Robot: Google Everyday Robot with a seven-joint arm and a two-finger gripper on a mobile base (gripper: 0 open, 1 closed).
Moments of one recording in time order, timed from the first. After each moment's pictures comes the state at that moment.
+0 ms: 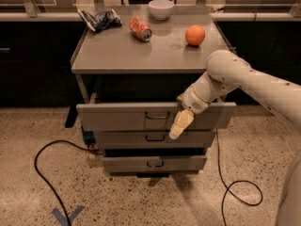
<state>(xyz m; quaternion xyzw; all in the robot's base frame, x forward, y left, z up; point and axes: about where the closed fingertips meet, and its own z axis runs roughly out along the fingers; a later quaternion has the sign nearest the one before) 0.620 -0.095 0.672 -0.59 0.76 0.19 0.19</state>
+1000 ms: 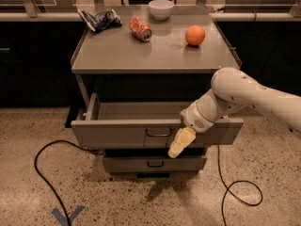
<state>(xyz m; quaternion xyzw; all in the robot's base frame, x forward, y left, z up) 0.554 -0.095 0.663 -0.55 0.79 0.20 0.18</state>
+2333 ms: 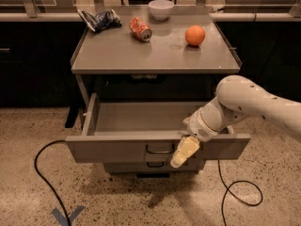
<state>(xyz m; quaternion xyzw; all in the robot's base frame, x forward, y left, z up) 0.521 -0.100 0.664 -0.55 0.79 0.20 0.18</state>
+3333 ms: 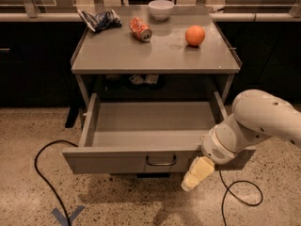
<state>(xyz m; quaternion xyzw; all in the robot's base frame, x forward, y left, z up) 0.445 -0.133 0.671 -0.49 0.84 0.18 0.13</state>
